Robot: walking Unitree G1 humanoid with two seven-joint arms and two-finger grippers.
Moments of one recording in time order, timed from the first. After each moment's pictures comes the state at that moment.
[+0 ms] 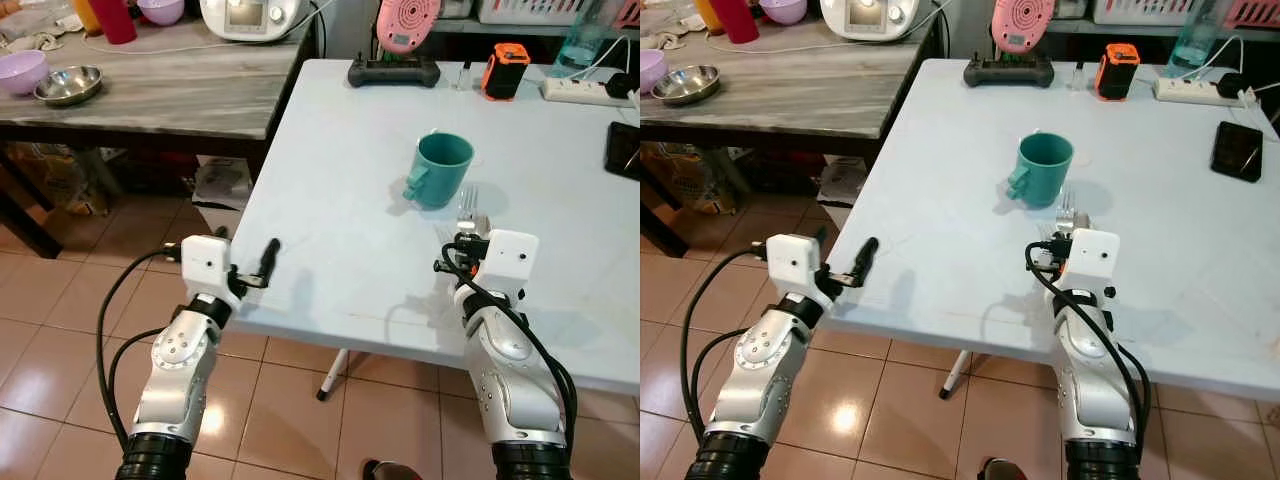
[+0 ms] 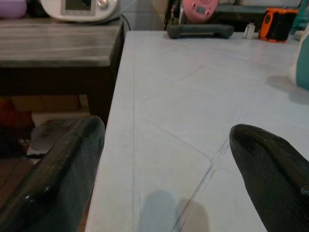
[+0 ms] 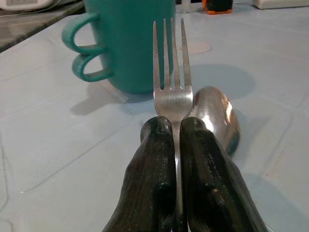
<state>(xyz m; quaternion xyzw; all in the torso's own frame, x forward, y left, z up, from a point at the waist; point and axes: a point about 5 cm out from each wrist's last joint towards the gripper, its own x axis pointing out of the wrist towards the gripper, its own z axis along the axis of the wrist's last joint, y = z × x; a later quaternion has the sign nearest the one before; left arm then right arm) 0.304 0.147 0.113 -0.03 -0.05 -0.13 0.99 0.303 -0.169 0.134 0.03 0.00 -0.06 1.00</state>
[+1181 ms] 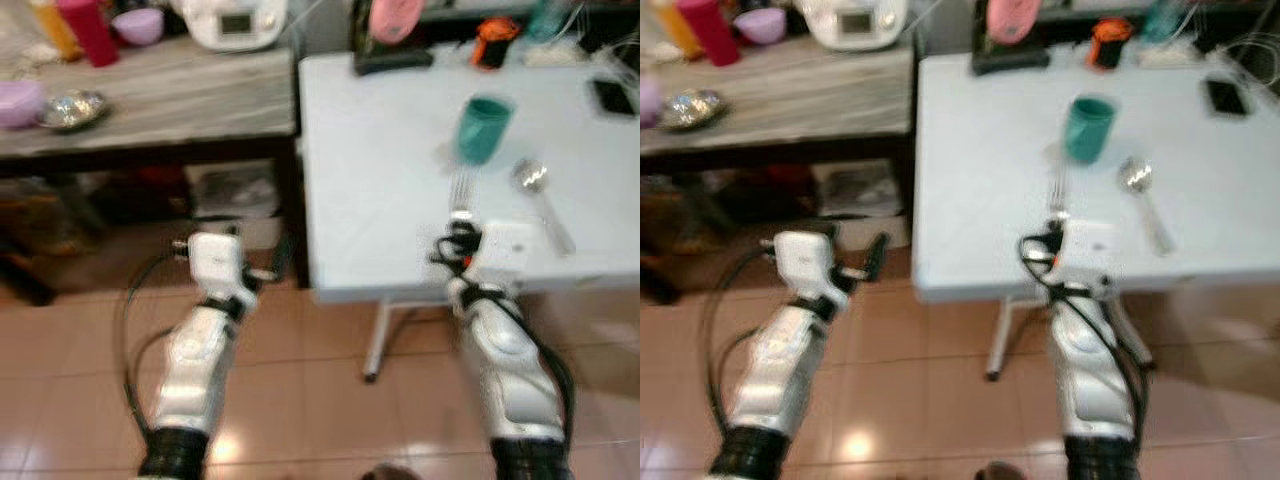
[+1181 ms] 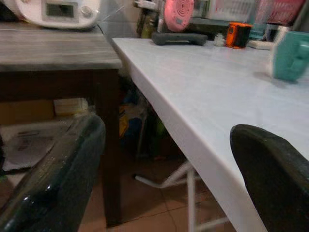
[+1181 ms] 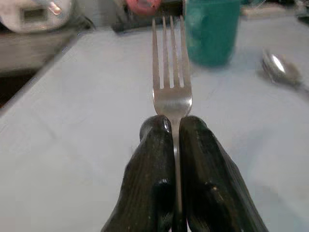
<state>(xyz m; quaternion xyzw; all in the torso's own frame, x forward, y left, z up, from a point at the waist) 0.306 0.120 0.112 -0.07 -0.06 -0.15 0.98 0.304 -0.165 0.137 0.03 -0.02 -0.05 1.00</state>
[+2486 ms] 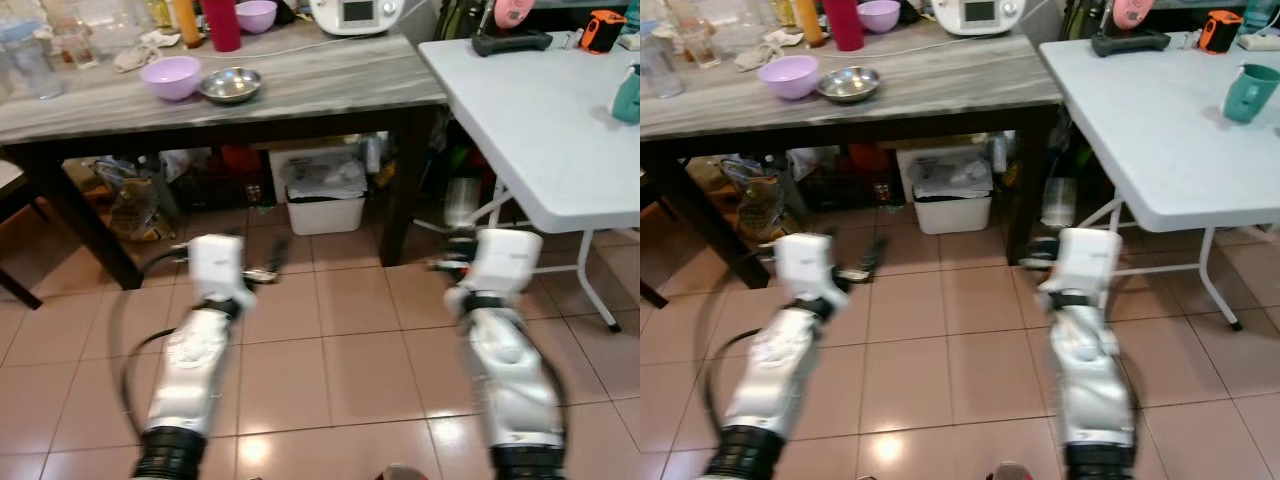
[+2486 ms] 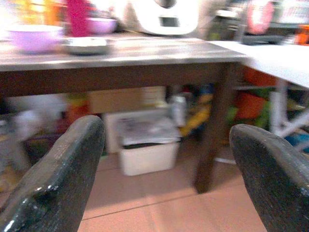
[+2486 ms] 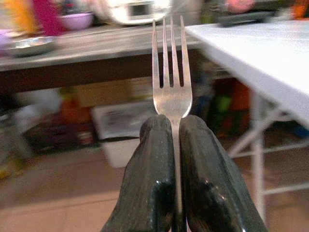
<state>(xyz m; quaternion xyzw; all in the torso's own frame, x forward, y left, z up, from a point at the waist) 0.308 0.139 0.111 -0.03 -0.06 -0.11 0.99 0.301 -0.154 0.136 0.02 -0.03 -0.02 1.00</state>
